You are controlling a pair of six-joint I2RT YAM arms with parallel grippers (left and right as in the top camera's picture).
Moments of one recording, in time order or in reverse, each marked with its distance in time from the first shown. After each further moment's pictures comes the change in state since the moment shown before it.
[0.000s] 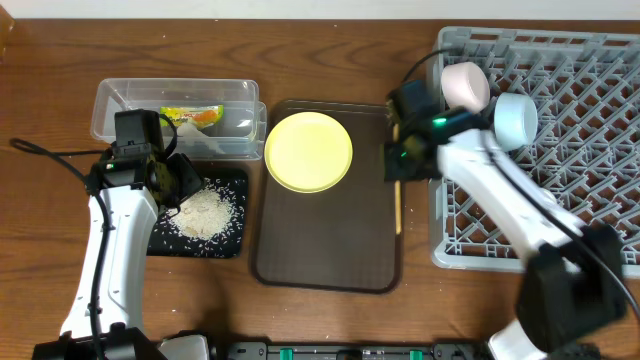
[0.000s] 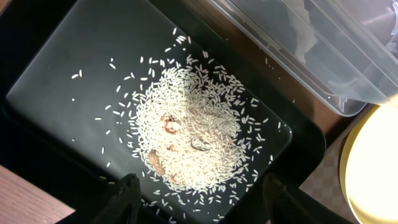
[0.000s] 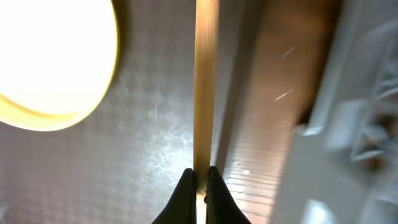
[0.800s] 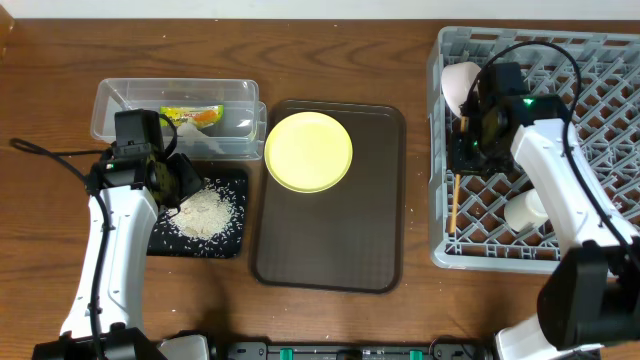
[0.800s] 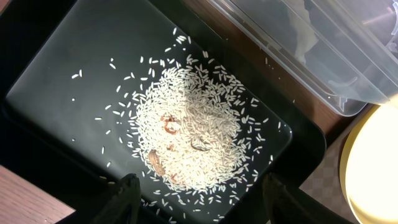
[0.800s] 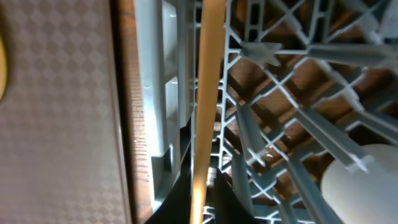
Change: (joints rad) left arm 0.000 0.000 0.000 0.000 0.000 0.000; right arm -0.289 -0.003 0.009 -0.155 -0.024 -0.183
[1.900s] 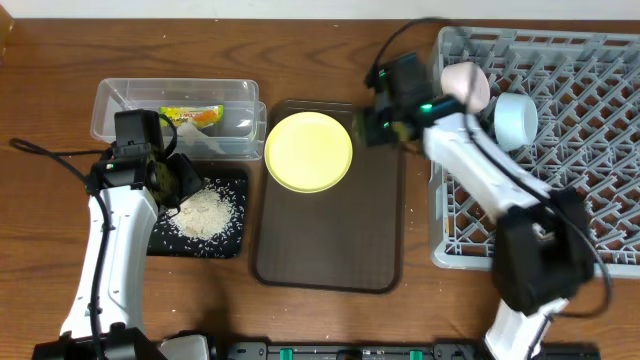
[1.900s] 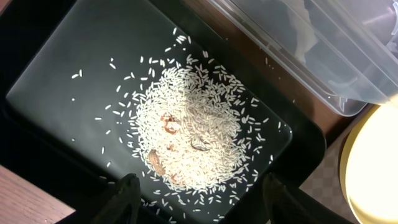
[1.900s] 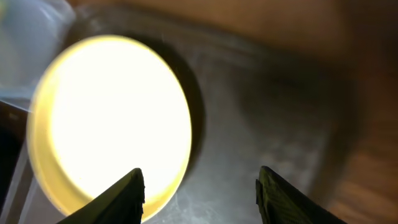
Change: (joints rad) left arm 0.000 0.000 0.000 0.000 0.000 0.000; right arm 0.314 0.230 0.075 0.531 -0.089 0.073
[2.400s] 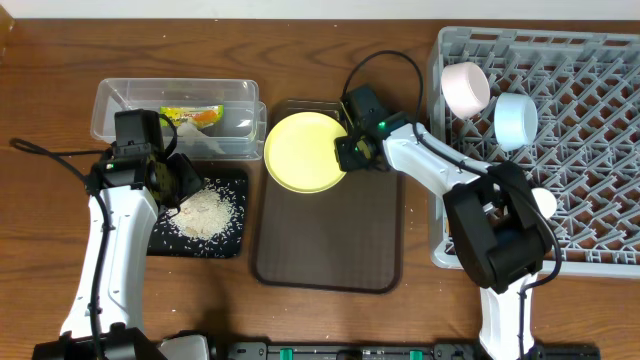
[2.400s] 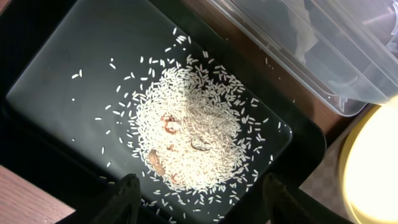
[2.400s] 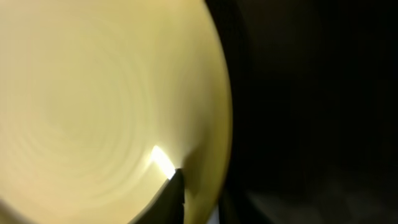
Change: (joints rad) left arm 0.000 0.000 0.000 0.000 0.000 0.000; right arm 0.099 0.170 0.000 0.024 0.055 0.063
